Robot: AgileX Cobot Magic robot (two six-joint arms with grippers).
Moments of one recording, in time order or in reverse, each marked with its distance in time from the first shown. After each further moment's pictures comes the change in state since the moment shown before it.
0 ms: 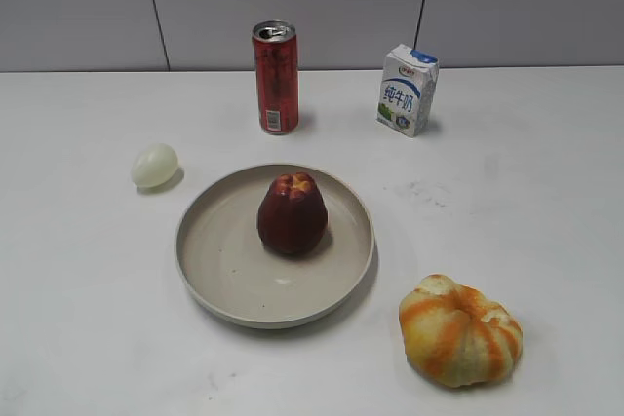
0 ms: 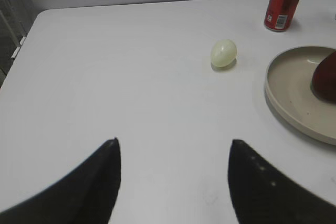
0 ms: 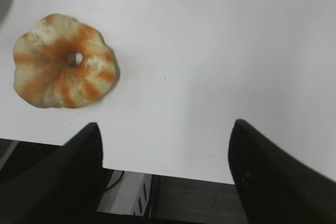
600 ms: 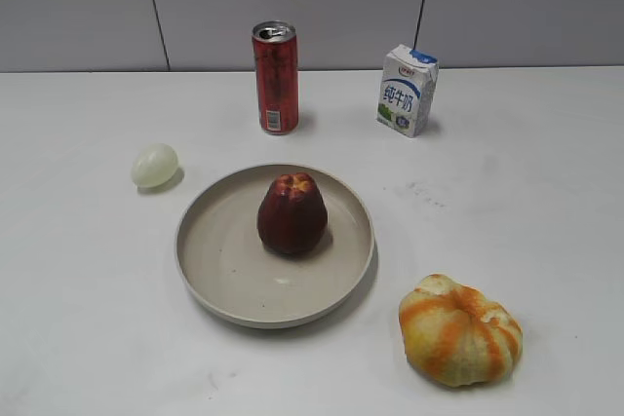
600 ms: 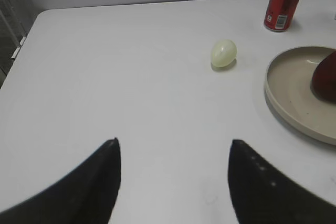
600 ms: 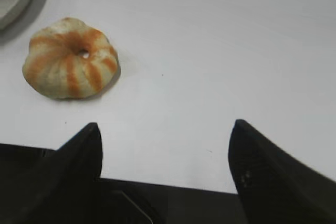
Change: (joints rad) left arm 0.000 0.000 0.000 0.000 0.000 0.000; right arm 0.000 -0.874 0.427 0.004 -0.091 -0.002
